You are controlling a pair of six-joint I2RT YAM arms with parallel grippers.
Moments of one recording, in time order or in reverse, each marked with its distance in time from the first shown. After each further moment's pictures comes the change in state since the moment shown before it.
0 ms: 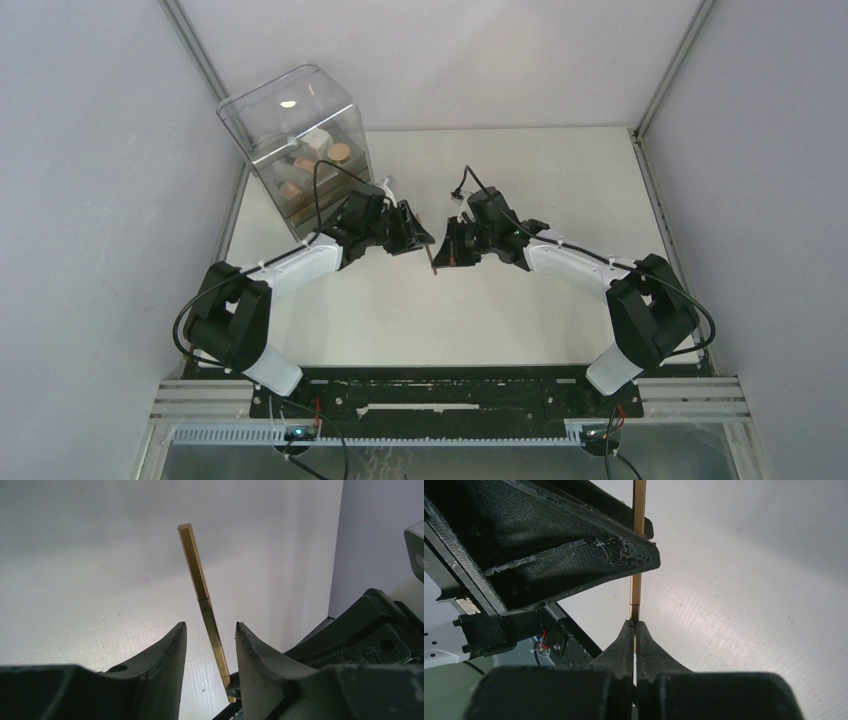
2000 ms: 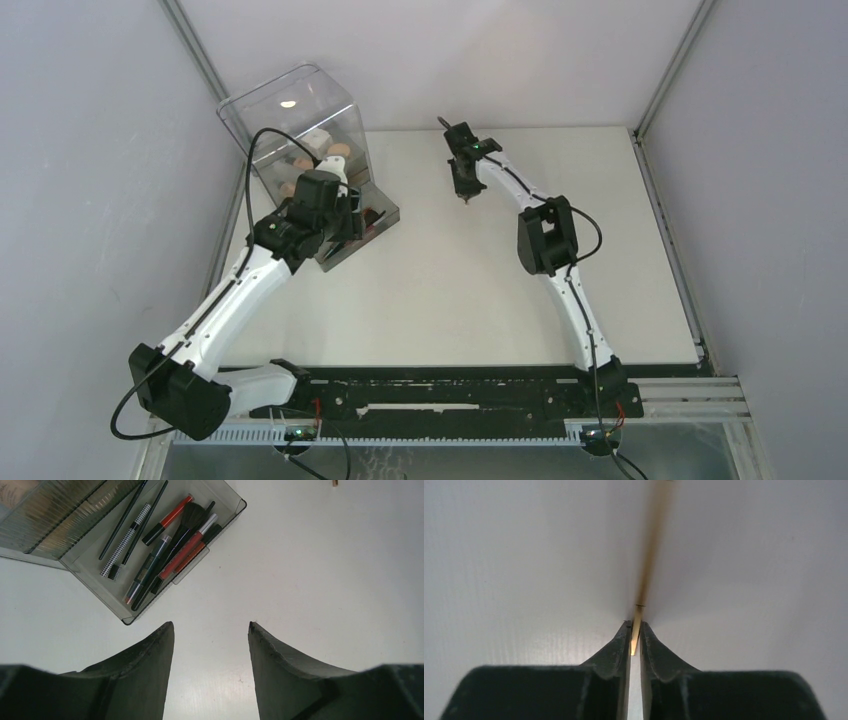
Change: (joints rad) left arm 0.064 -0.360 0.198 -0.598 -0.534 0.490; right arm -0.207 1.027 1.384 -0.708 0.551 -0.361
